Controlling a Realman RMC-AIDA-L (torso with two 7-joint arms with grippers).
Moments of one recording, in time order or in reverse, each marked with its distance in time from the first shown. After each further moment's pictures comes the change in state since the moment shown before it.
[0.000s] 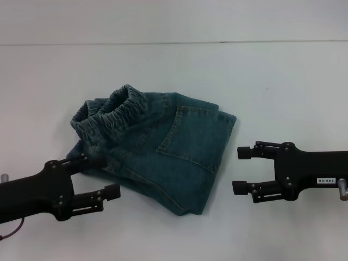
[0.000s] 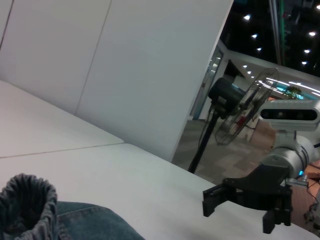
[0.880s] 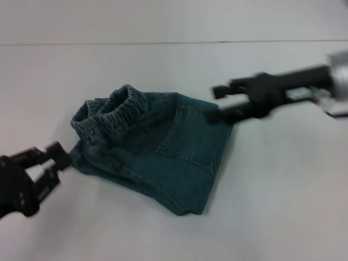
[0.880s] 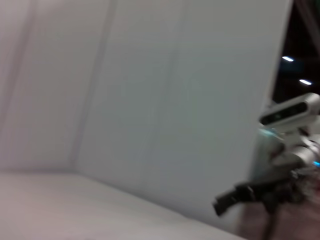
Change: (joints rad) left arm 0.146 -0.023 -0.120 -0.063 -0.194 0.034 0.238; right arm 0.243 -0.043 -0.045 -0.156 -0.025 0.012 0.465
